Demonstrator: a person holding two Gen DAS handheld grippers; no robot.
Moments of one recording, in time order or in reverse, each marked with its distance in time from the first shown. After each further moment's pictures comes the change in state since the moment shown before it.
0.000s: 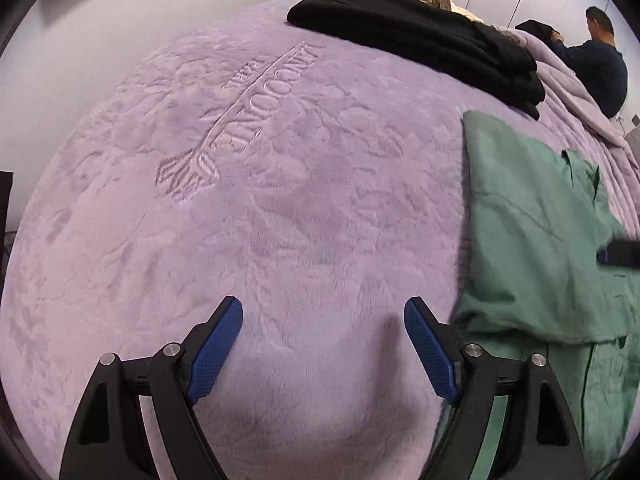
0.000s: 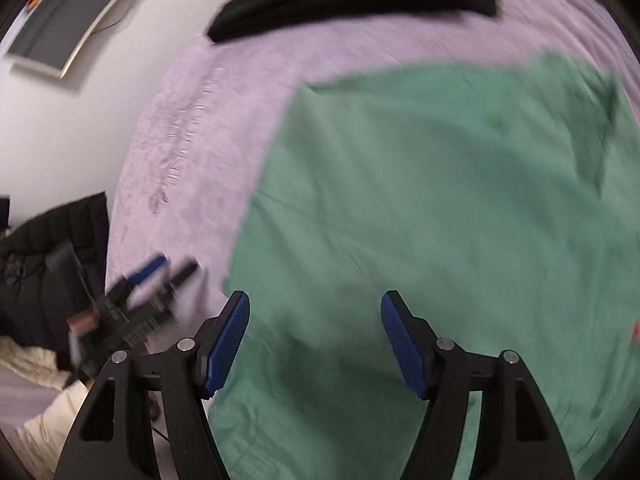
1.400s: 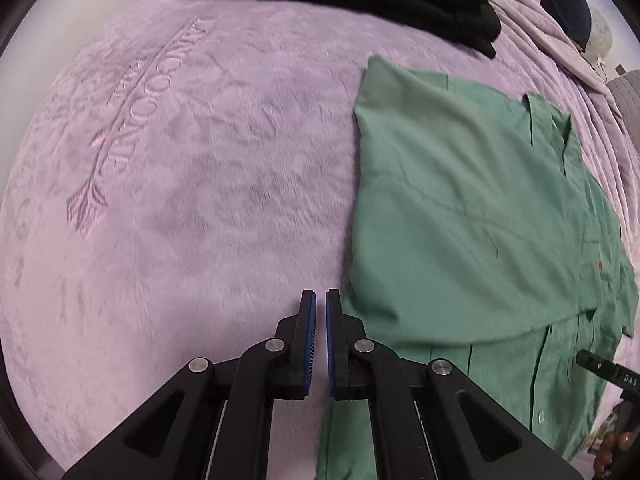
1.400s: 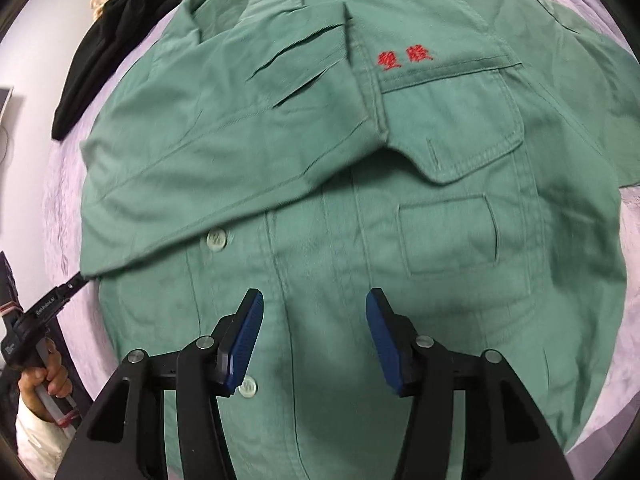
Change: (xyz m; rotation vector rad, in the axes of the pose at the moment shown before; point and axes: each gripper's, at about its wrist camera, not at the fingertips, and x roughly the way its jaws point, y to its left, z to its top) left arm 0.021 -0.071 0.024 0.124 0.272 -0.053; right arm -0.056 -0.152 -0.126 0.480 -0.049 -0.183
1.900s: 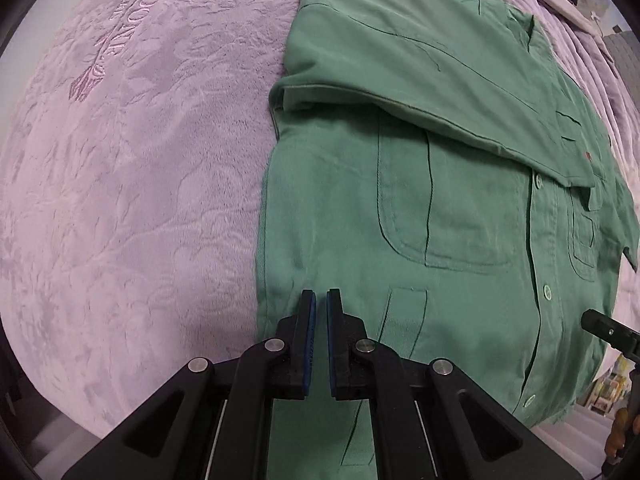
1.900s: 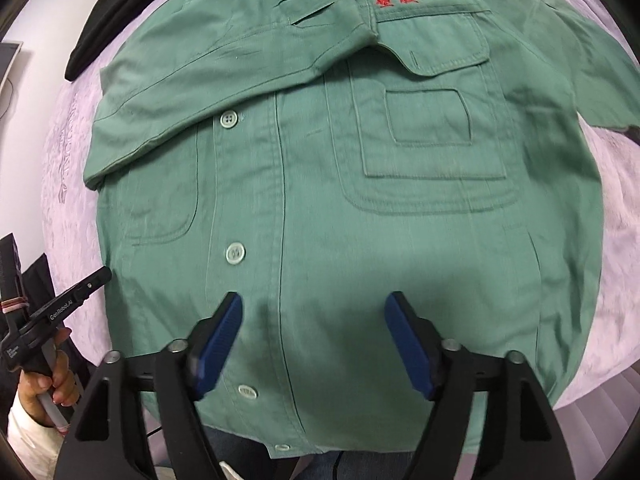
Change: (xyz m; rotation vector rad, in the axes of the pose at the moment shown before) left arm -0.011 -0.035 -0.110 0.043 0.163 0.014; right arm -0.017 0.003 -0.075 -0.073 0.081 -0.037
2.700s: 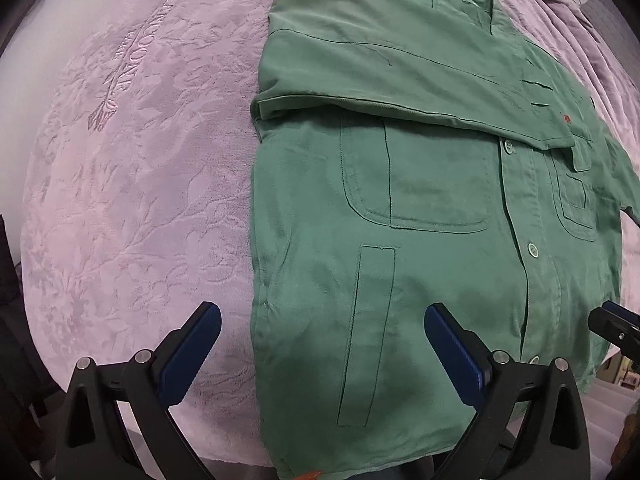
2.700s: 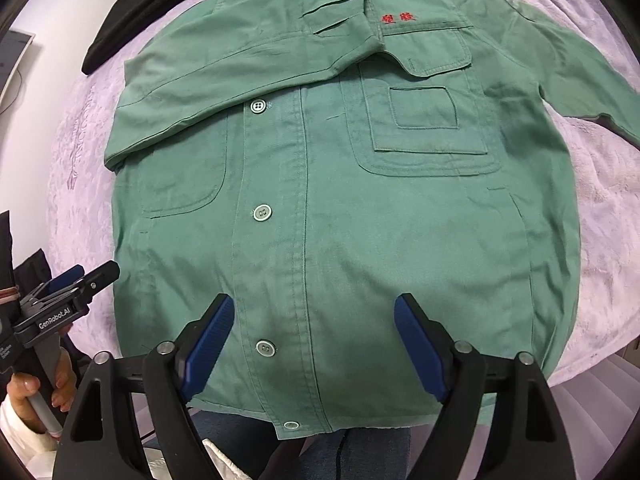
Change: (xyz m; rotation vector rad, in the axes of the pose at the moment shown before) left arm -0.045 -0.034 -0.044 0.106 -0.055 0.083; right arm -0.026 0.015 -0.041 -0.017 -0.078 -0.039
